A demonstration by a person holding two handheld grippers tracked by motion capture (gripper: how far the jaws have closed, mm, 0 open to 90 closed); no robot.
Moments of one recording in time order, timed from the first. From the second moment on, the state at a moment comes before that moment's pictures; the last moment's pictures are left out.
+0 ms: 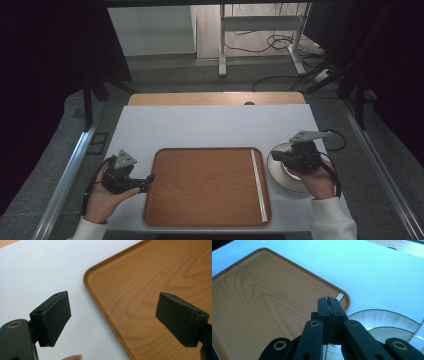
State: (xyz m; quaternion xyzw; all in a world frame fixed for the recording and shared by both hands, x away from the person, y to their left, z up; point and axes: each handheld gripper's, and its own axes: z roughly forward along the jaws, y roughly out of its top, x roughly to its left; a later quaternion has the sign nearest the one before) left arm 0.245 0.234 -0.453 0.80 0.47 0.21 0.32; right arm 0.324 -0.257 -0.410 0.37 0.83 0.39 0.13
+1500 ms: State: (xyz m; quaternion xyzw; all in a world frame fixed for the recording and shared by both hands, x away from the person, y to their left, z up) left arm 0.247 0.232 -0.453 0.80 0.46 0.22 0.32; right arm 0.335 -0.323 -0.406 0.45 0.79 0.40 0.16
